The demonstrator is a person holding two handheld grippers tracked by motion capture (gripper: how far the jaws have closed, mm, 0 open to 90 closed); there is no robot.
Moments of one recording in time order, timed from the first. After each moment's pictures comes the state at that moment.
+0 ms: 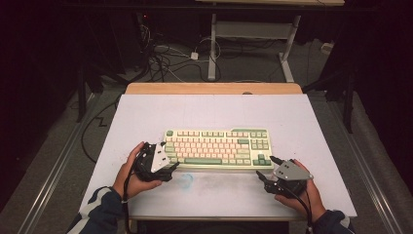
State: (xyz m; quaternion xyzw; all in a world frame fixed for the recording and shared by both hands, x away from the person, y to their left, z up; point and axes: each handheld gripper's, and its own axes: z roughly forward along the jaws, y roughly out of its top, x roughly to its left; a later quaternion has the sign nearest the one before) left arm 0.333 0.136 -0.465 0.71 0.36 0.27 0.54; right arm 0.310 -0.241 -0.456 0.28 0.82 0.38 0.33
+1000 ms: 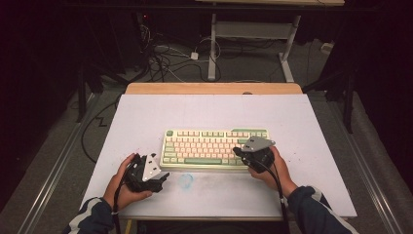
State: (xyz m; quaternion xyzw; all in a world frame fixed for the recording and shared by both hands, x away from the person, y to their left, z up) left arm 0.316 0.158 -0.488 0.72 0.40 0.26 0.51; right arm 0.379 -0.167 -0.441 0.24 0.86 0.37 0.24
